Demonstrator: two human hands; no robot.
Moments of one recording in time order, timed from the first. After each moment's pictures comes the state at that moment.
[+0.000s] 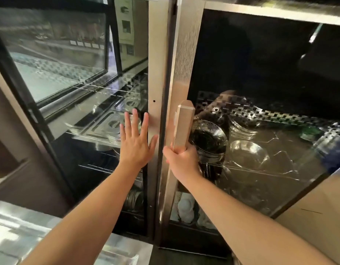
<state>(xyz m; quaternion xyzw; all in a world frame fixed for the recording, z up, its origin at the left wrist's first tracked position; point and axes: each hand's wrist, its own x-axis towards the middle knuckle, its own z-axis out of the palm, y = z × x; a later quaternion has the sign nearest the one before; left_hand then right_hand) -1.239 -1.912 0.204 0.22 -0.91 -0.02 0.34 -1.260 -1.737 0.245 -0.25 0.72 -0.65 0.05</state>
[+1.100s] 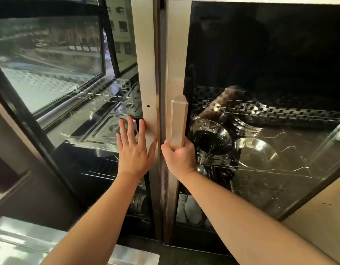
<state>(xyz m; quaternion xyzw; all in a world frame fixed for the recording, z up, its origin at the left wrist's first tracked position) -1.244 -1.914 0.197 0.23 -0.91 0.02 0.34 -1.301 -1.768 0.230 -0.30 0.71 -0.64 -0.10</state>
